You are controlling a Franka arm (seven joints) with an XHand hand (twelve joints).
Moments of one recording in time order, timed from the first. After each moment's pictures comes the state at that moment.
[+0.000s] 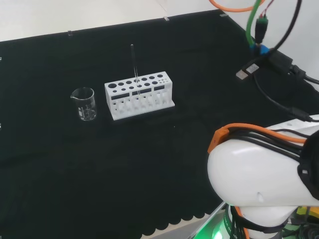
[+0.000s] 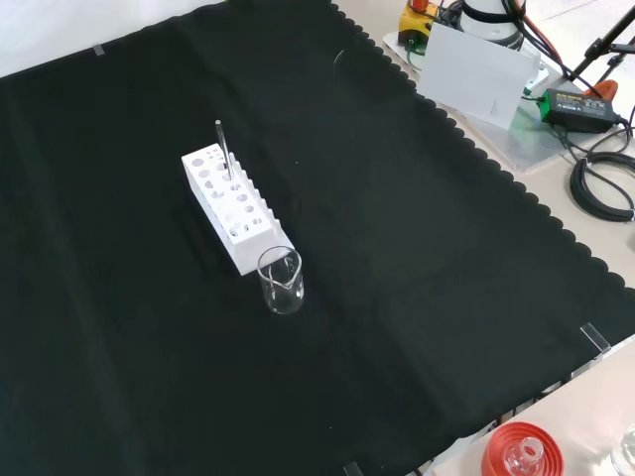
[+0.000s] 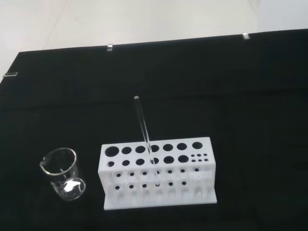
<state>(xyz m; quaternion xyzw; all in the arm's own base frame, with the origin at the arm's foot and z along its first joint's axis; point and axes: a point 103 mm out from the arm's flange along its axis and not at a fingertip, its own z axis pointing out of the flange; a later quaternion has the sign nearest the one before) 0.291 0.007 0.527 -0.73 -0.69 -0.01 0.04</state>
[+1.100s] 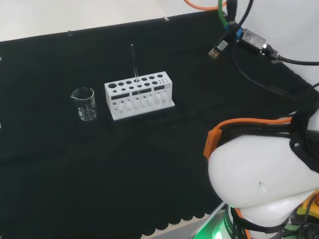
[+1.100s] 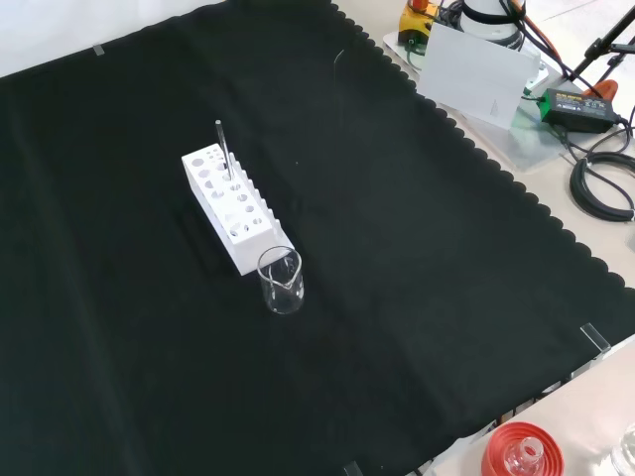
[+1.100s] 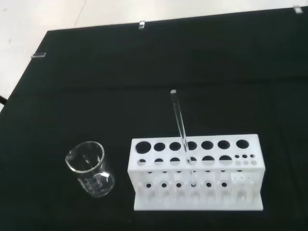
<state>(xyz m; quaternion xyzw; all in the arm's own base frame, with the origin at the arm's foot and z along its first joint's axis) 0.372 0.029 0.487 -0.69 -0.72 0.01 0.08</state>
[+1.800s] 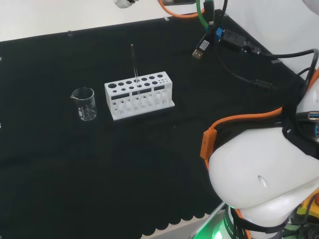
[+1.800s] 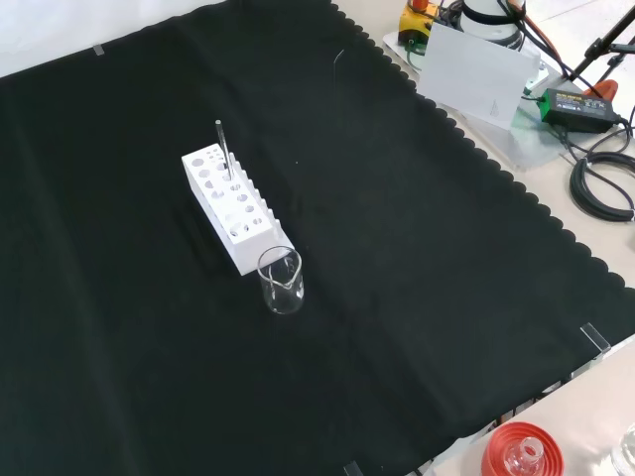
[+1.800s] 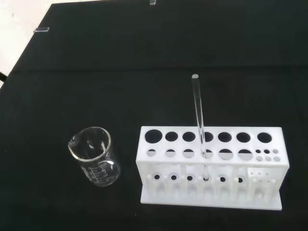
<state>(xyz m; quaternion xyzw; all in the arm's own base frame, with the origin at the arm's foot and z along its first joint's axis) 0.409 0.057 0.453 -0.68 -0.73 0.03 0.09</state>
